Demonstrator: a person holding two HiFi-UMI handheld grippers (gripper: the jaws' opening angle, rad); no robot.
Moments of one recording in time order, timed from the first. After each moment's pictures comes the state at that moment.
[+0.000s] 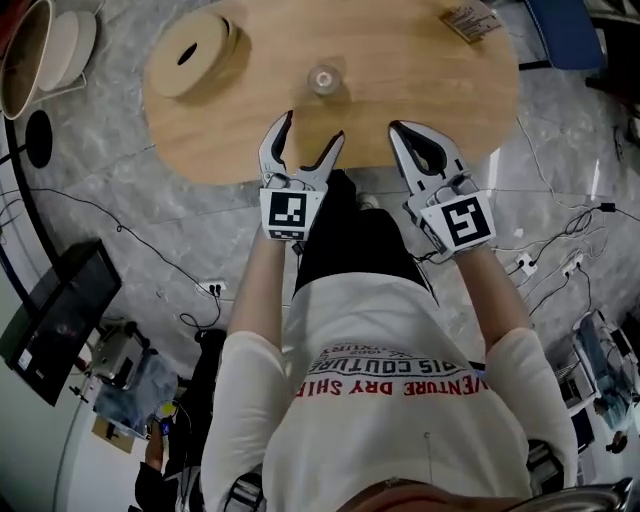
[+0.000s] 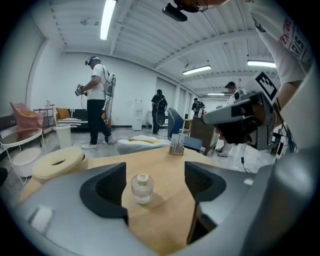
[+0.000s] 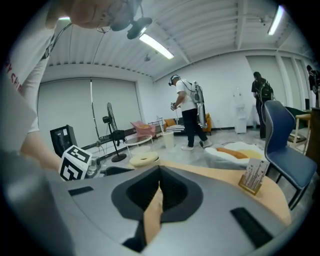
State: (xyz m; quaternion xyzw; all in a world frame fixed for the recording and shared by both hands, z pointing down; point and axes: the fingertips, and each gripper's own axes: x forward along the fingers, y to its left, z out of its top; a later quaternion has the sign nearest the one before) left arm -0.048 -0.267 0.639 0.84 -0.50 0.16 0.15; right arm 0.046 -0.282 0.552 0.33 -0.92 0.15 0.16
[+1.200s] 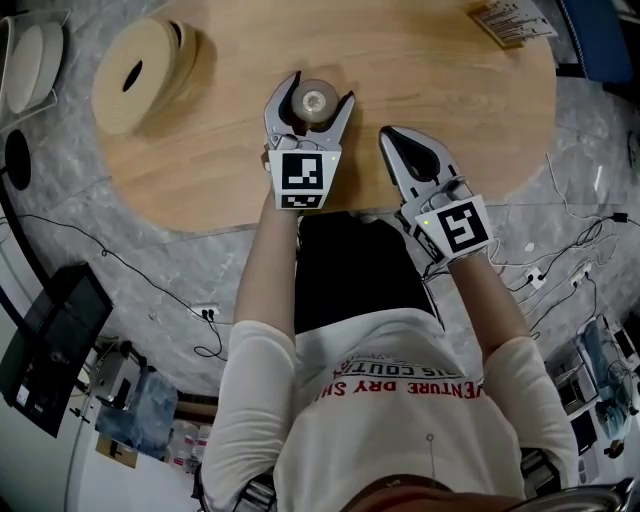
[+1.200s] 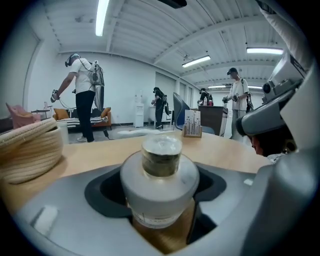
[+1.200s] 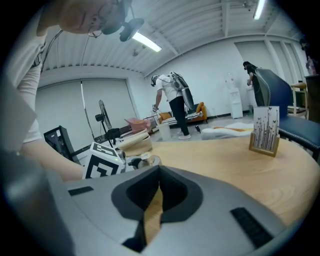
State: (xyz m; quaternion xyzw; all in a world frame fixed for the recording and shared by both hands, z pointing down) left arm -0.033 -0.367 0.787 0.83 -0.51 0.18 0.13; right arm 0.037 -0.307 0.707 0.34 -0.90 0.21 0.15
